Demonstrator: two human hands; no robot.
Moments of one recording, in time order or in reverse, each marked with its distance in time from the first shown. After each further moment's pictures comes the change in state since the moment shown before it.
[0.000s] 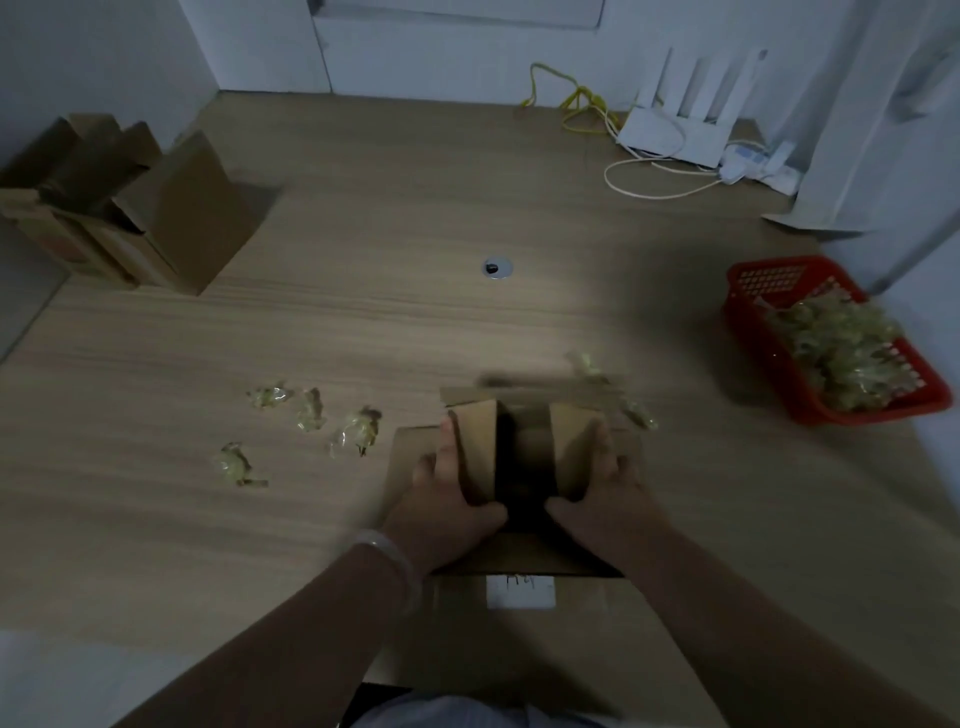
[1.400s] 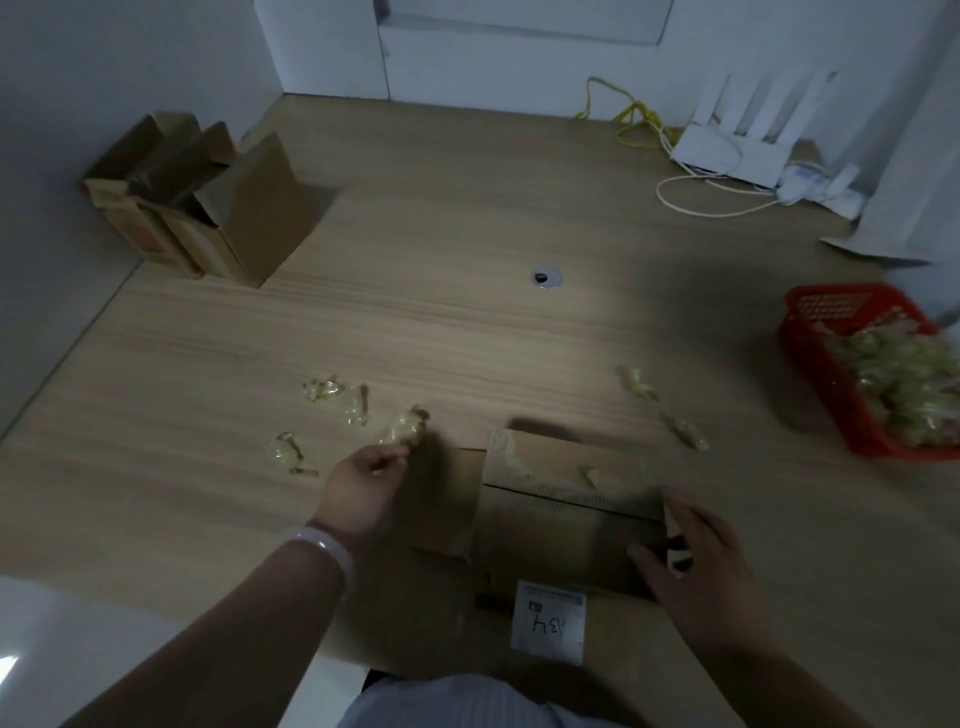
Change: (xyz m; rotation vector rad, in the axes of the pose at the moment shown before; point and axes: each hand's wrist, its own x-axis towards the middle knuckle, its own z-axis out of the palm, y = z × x) left_hand -0.012 -0.072 -0.076 -0.495 0.336 -0.179; right_hand -0.048 0.033 0.014 0.198 0.366 -0.163
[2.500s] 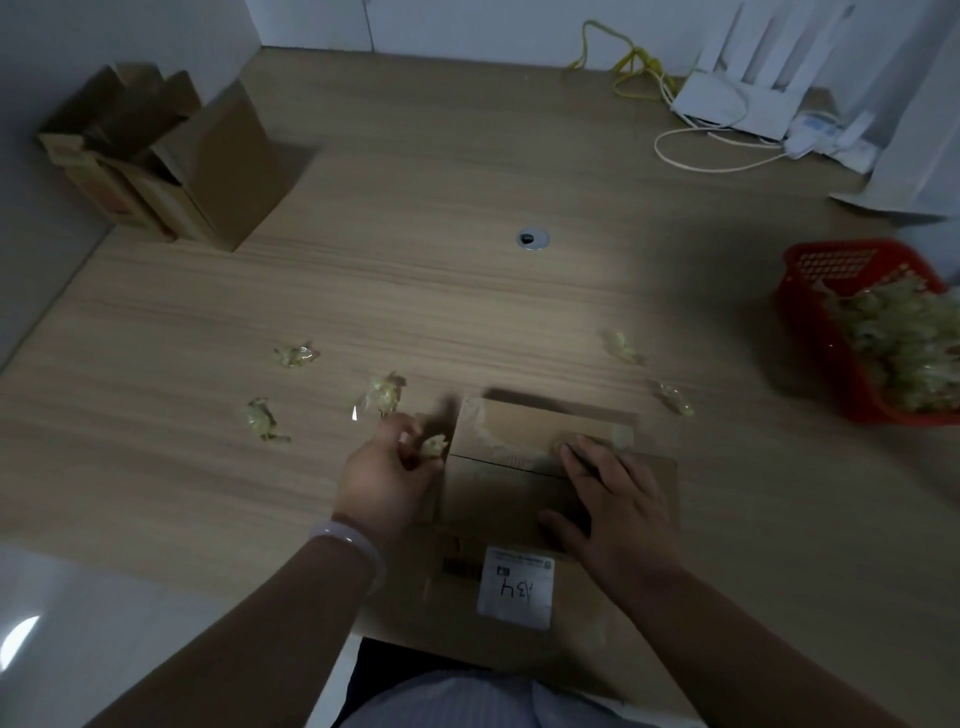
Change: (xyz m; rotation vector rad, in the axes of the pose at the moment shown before) left_hand -0.022 -0.007 0.059 0.242 0.099 0.218; right_hand 0.017 -0.007 0.027 -0.391 -0.141 -0.425
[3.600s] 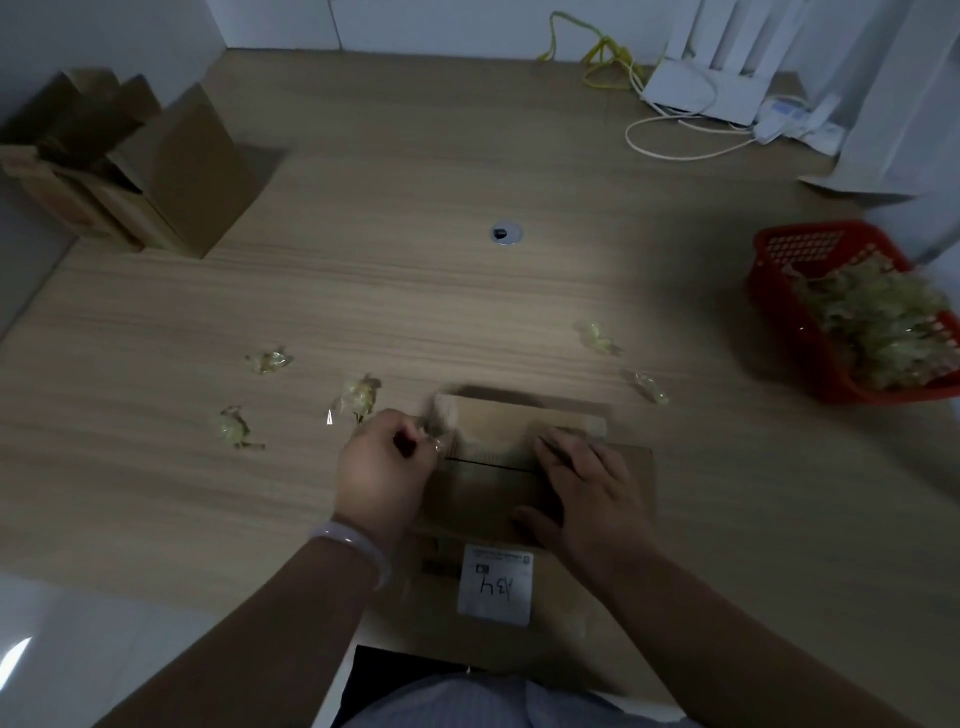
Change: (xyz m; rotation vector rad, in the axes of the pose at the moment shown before) left_hand -0.006 0.035 0.015 0.032 0.126 0.112; right_hand 0.004 0.002 -0.006 0.046 -0.006 -0.027
